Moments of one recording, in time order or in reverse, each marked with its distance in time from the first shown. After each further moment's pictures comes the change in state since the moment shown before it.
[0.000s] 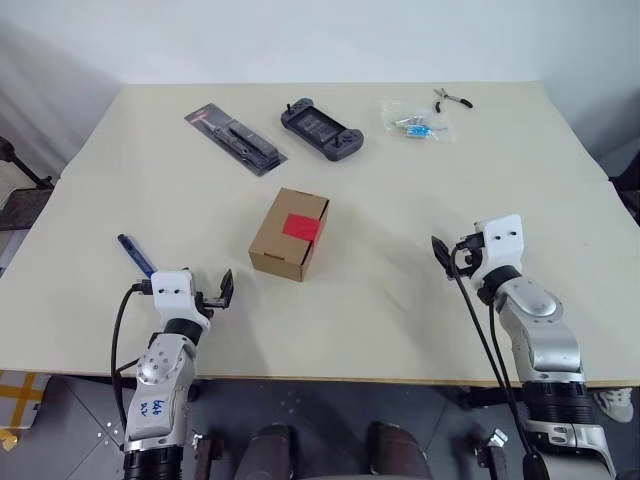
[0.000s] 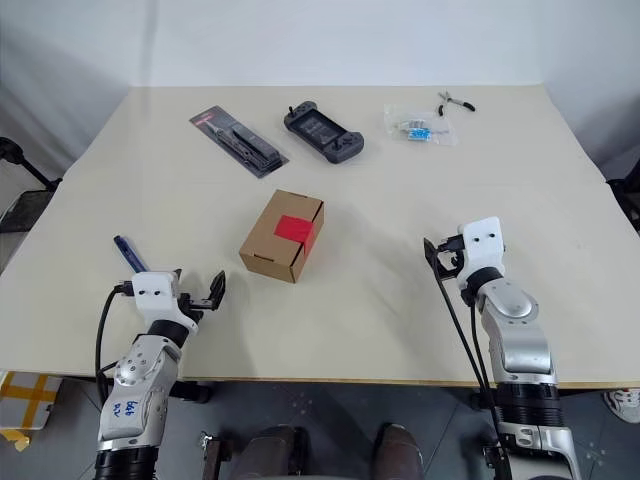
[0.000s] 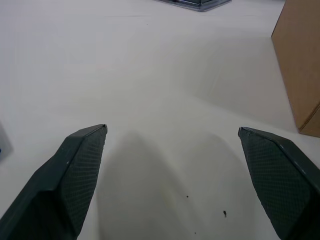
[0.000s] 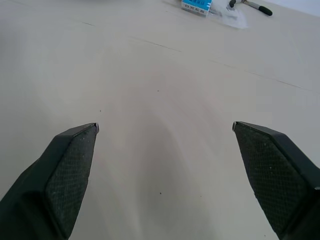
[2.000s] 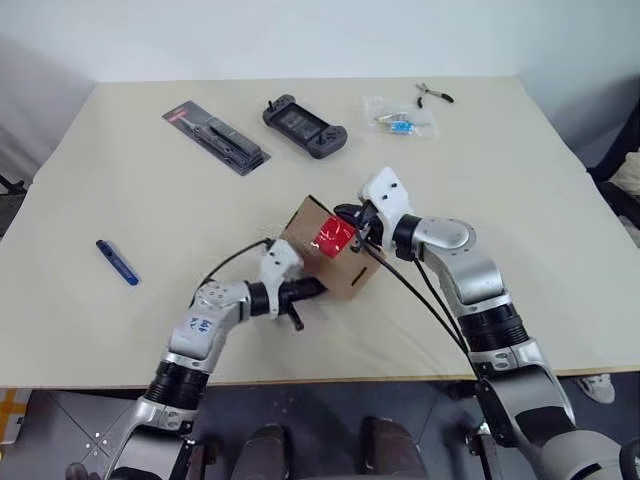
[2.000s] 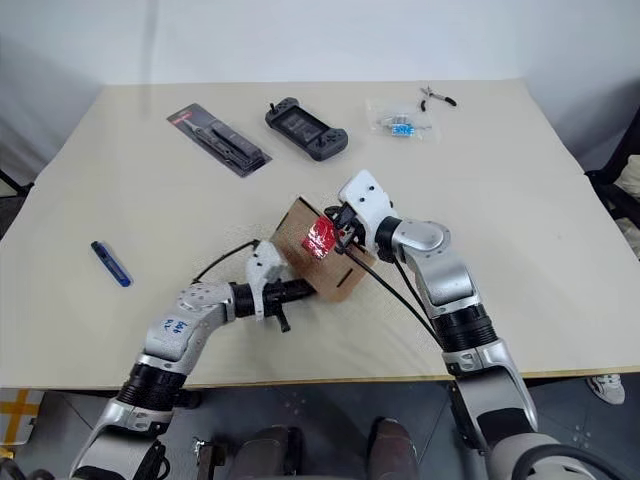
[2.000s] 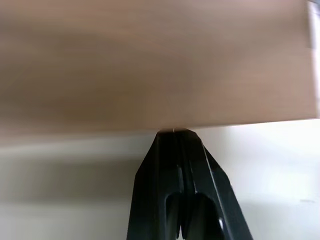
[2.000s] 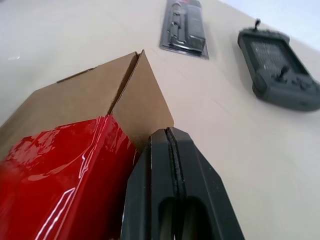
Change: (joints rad) left arm -0.409 0.153 -0.395 0.163 -0.087 0.312 -0.742; right arm -0.425 0.094 0.356 0.154 -0.094 0.007 0.382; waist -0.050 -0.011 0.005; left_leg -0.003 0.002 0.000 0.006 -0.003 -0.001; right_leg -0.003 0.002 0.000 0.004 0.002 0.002
